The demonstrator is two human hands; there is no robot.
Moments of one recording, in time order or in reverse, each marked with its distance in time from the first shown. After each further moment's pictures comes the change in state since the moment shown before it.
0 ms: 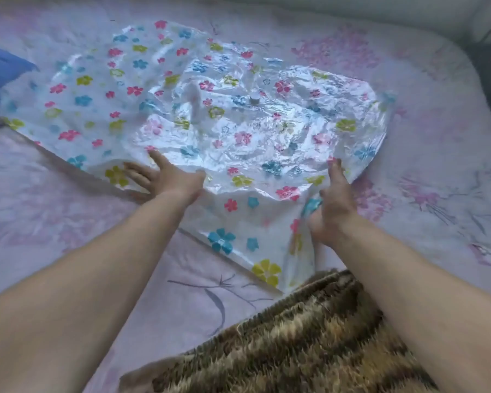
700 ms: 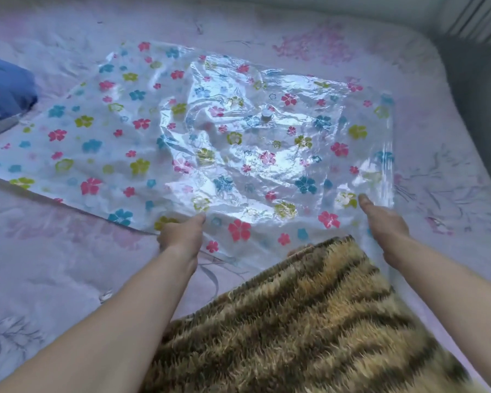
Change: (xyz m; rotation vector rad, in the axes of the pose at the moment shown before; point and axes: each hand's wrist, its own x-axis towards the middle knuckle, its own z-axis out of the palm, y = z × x) left_hand -0.111 -0.066 0.023 -0.628 -0.133 -0.262; right_hand -0.027 -0.021 -0.167 -0.830 0.427 -0.182
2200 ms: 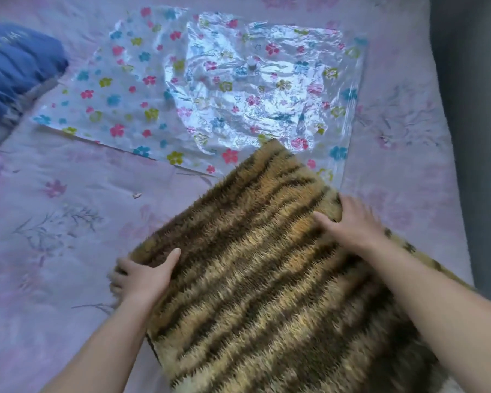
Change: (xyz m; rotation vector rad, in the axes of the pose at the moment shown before) left_hand -0.210 -0.172 -0.177 0.649 0.199 -0.153; right_hand -0.192 0.121 -0.097 -0.688 -0.224 -0.400
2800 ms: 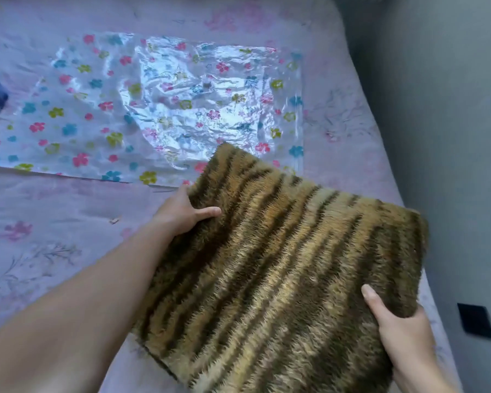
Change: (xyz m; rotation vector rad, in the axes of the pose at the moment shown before) left_hand 0.000 0.158 -0.016 0.268 -0.417 0.937; right_hand -0.245 0.026 0.033 0.920 0.416 0.860
